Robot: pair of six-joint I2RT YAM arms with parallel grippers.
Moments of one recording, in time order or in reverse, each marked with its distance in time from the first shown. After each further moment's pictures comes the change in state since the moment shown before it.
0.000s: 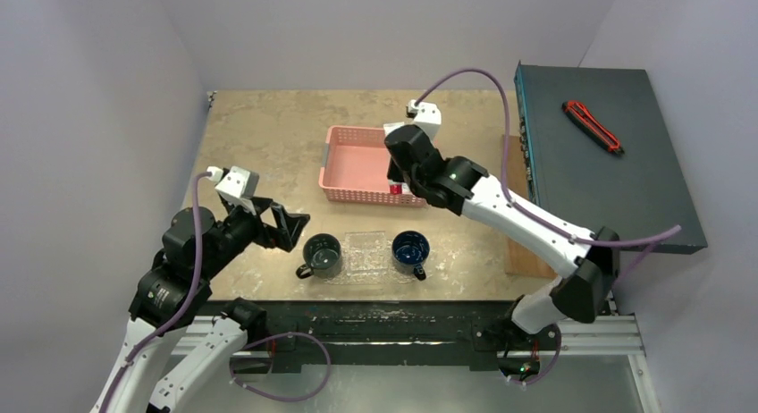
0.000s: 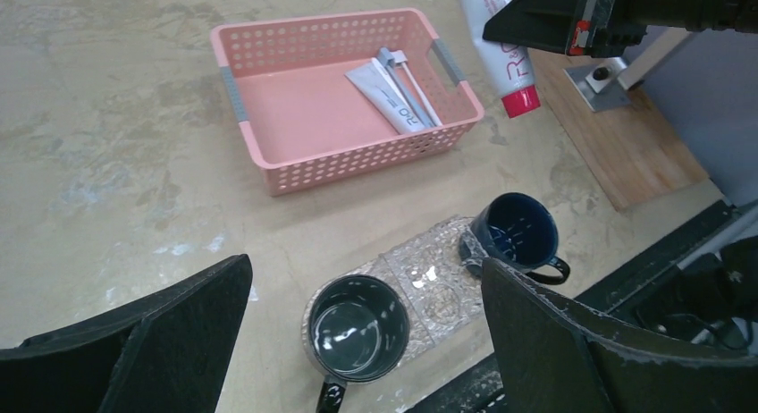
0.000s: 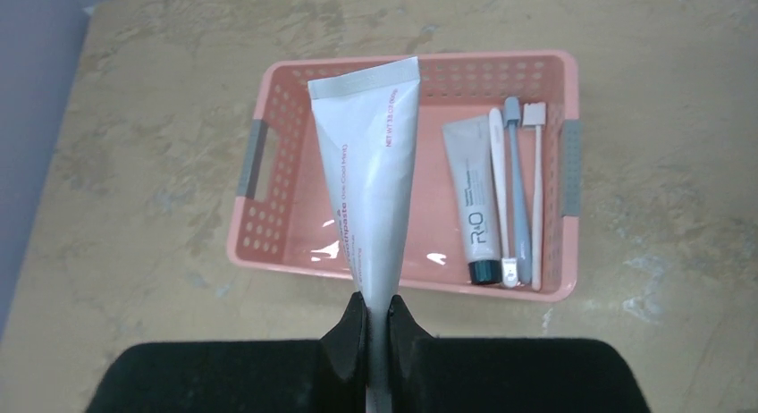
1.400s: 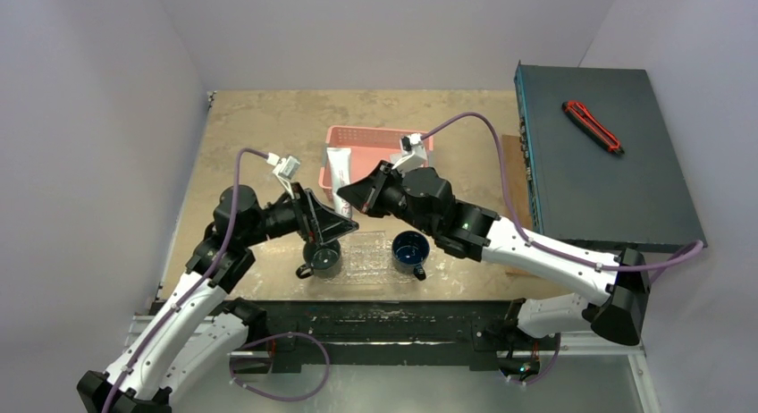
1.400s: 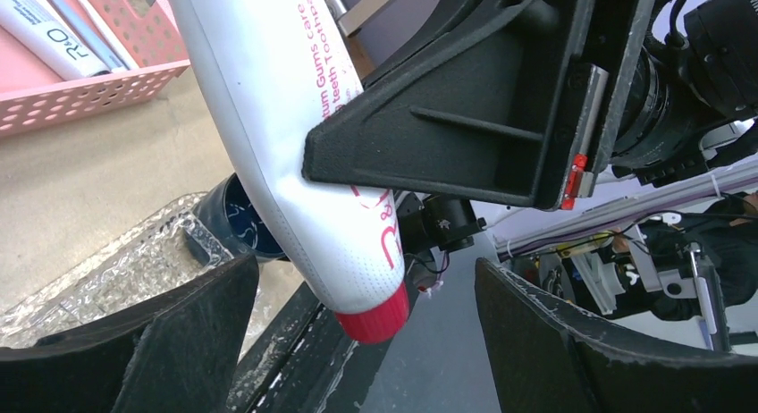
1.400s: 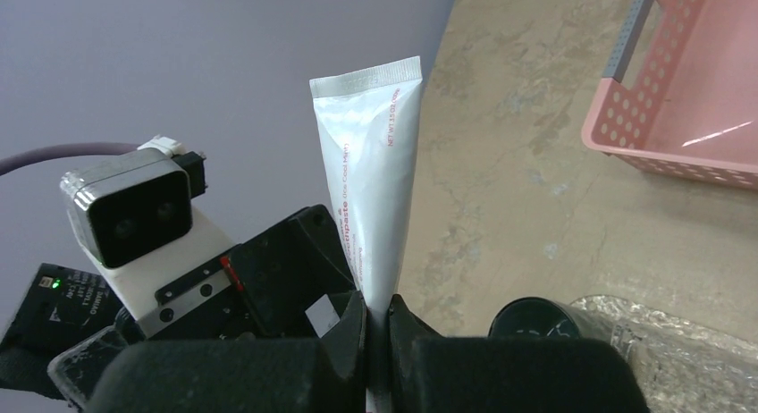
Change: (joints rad) left arm -0.004 0.194 -0.256 0.551 0.595 -0.516; right arm 0.189 -0.272 -0.399 0.575 -0.398 0.312
